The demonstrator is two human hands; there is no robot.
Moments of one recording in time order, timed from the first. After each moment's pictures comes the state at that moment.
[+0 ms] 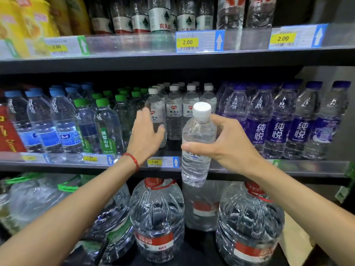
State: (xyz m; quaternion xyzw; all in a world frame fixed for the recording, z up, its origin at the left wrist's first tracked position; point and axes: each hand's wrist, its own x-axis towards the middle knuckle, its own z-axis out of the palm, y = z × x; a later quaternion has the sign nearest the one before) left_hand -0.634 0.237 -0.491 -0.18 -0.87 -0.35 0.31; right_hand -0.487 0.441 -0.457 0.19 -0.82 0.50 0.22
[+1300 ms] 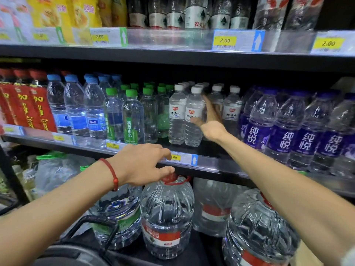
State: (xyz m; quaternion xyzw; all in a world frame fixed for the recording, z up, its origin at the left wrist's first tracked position) left_hand -0.530 0.171 -0.481 -0.26 -0.96 0.05 0.04; right_hand -0.676 0.408 -0.488 0.08 -0.87 0.42 0.24
